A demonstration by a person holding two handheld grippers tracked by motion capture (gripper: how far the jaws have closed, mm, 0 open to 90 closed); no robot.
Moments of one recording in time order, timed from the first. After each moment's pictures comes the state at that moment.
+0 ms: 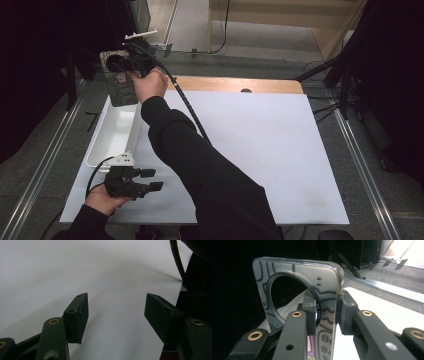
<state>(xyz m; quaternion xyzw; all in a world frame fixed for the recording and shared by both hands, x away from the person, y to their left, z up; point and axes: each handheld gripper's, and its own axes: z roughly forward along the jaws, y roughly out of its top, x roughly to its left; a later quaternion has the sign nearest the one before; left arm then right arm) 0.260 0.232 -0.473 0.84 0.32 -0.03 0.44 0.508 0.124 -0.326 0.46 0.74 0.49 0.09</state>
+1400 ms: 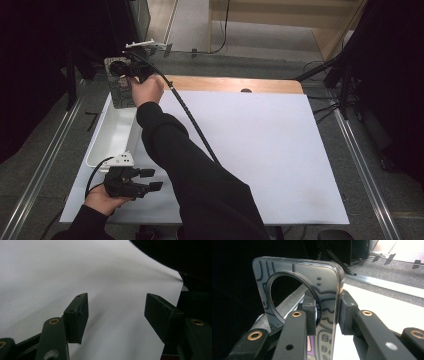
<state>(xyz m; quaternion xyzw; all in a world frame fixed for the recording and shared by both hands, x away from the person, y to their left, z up) 0.259 0.233 -0.472 0.84 0.32 -0.03 0.43 0.526 0.142 -0.364 0.49 0.73 0.47 0.11</state>
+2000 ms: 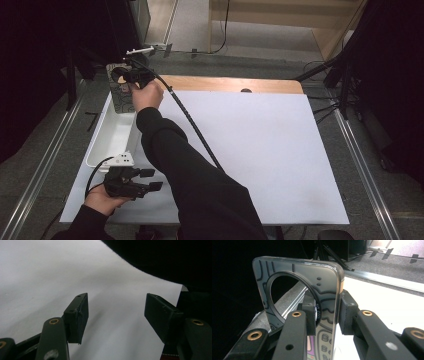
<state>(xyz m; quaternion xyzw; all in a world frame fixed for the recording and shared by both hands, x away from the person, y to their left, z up) 0.259 0.233 -0.472 0.84 0.32 -0.03 0.44 0.523 0.146 -0.383 0.50 0.73 0.46 0.11</state>
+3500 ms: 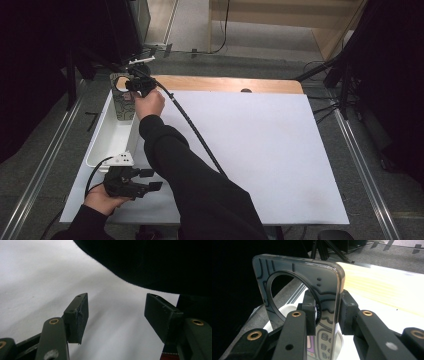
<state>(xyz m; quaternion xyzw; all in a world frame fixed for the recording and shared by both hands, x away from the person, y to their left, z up) 0.260 0.234 -0.473 0.84 0.32 -0.03 0.44 0.519 0.148 -0.411 0.51 0.73 0.44 0.09</state>
